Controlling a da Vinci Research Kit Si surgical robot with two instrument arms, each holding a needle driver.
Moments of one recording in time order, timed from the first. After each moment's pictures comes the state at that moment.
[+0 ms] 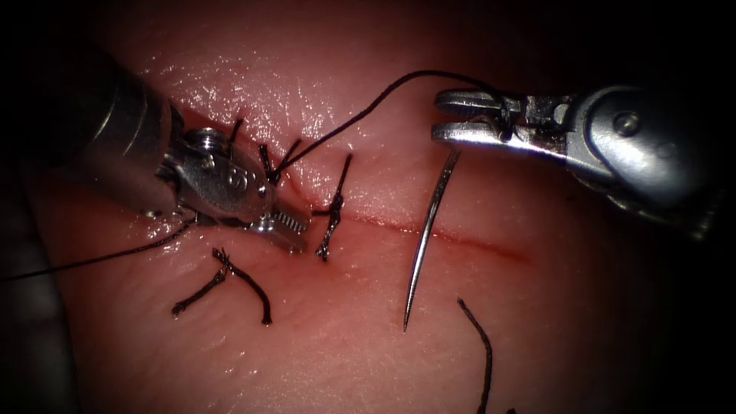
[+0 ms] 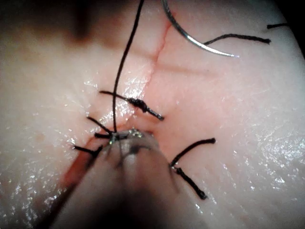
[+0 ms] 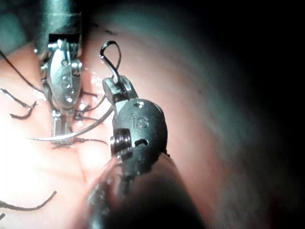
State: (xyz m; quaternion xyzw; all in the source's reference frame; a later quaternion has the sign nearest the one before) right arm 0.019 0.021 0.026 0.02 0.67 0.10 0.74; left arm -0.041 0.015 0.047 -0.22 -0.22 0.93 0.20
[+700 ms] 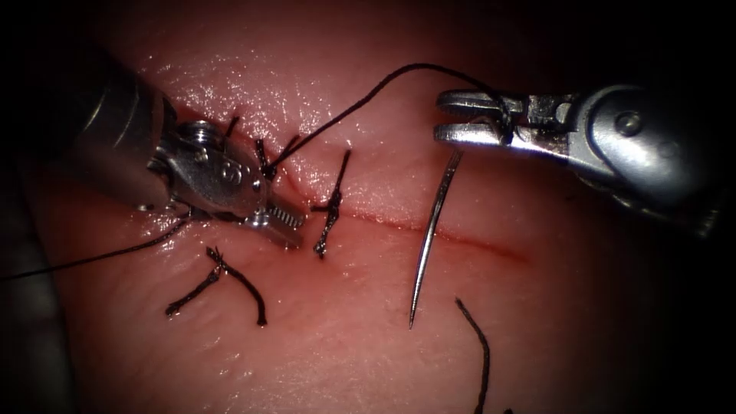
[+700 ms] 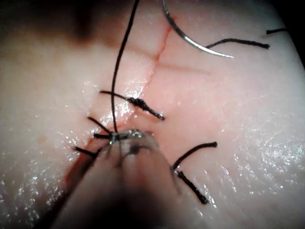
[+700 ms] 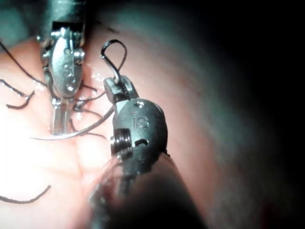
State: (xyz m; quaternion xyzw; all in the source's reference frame) right arm 0.019 0.021 0.025 0.00 0.66 0.08 0.74; left arm -0.041 0.016 0.044 -0.22 -0.21 0.93 0.21
